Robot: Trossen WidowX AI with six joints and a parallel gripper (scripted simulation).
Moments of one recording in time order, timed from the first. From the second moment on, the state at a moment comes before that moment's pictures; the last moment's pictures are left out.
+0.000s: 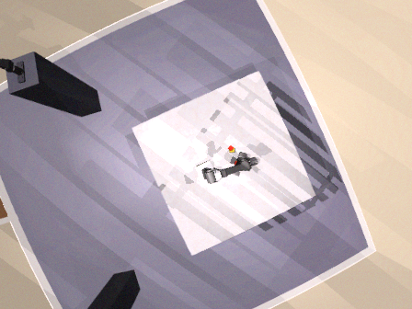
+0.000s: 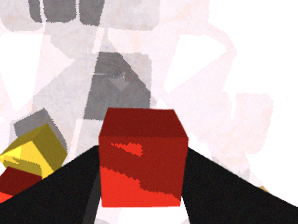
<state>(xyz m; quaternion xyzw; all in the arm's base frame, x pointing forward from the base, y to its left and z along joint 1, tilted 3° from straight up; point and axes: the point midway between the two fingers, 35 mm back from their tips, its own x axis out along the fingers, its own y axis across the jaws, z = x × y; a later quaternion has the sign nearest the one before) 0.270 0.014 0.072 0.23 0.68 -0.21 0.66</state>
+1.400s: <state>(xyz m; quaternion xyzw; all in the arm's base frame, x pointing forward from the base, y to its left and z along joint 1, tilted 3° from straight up) 0.292 0.116 0.057 0.31 0.65 -0.29 0.63</state>
